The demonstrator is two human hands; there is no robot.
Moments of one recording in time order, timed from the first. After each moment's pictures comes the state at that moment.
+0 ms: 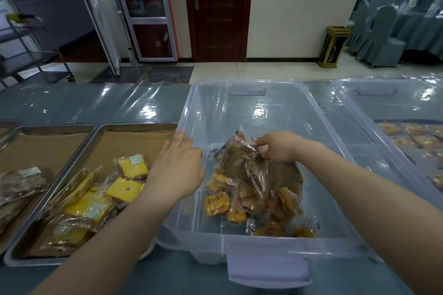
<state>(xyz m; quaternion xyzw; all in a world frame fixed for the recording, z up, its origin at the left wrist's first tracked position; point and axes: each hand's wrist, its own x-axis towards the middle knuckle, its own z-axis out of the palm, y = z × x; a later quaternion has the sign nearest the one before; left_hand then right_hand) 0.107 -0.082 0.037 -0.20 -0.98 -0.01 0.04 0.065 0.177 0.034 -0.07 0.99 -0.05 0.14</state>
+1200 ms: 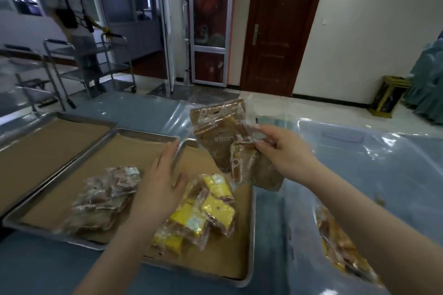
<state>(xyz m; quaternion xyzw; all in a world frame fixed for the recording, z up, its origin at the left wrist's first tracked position) 0.126 -0.349 0.041 -0.04 -0.91 -0.36 0.23 0.075 -0.095 0.118 -0.18 0.92 -0.33 -0.09</state>
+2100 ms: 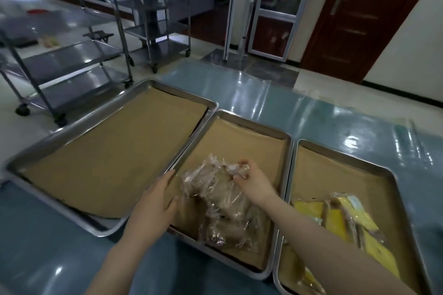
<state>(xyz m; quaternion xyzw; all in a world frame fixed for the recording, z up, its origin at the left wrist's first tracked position) 0.110 -0.740 -0.074 0.14 -0.91 -0.38 0.08 -0.023 -0.527 -0.062 -0.08 0.90 -0.39 0.15</state>
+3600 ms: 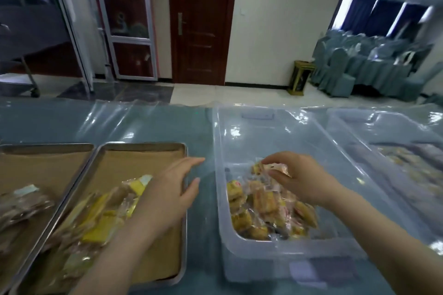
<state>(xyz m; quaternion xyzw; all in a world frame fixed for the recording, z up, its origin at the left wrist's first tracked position) 0.124 -0.208 0.055 -0.28 -0.87 -0.38 0.12 0.157 0.076 0.086 -0.05 0.98 -0.16 -0.06</state>
